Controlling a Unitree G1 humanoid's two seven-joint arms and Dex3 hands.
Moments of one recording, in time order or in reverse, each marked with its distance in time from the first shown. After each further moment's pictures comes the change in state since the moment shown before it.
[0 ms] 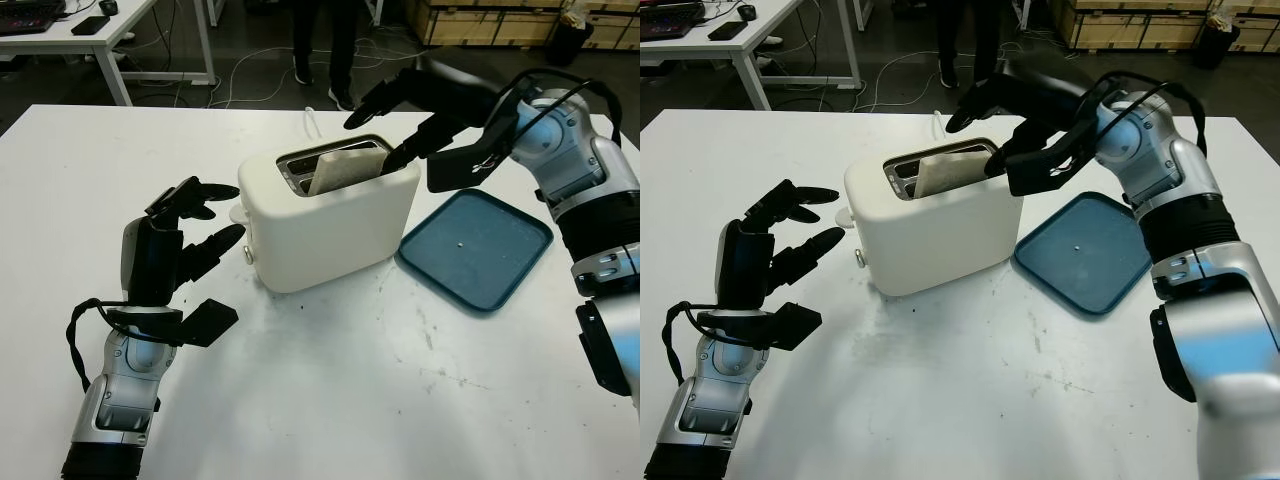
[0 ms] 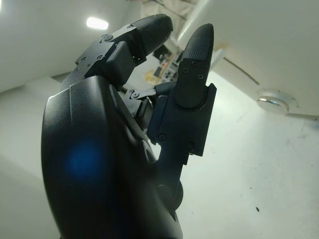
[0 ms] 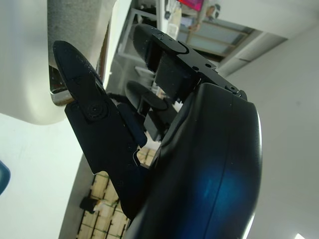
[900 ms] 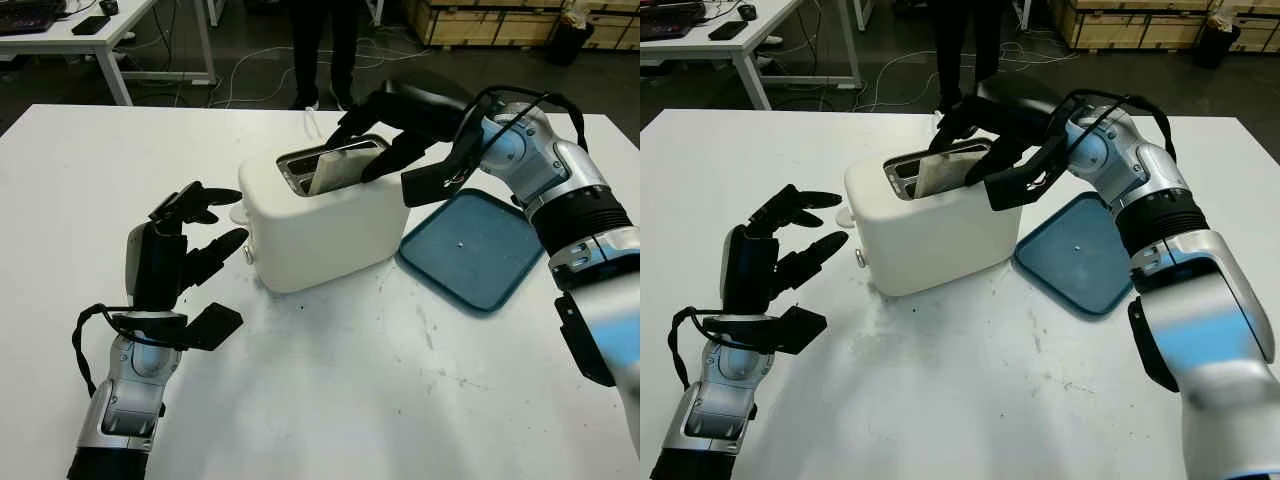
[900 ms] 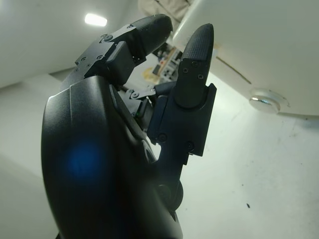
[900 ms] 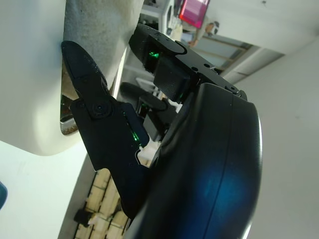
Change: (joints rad) left arm 0.017 -0.020 -0.009 -0.006 0.015 0.007 0.014; right arm -0.065 0.057 0.083 0.190 -0.055 -0.114 -0.107
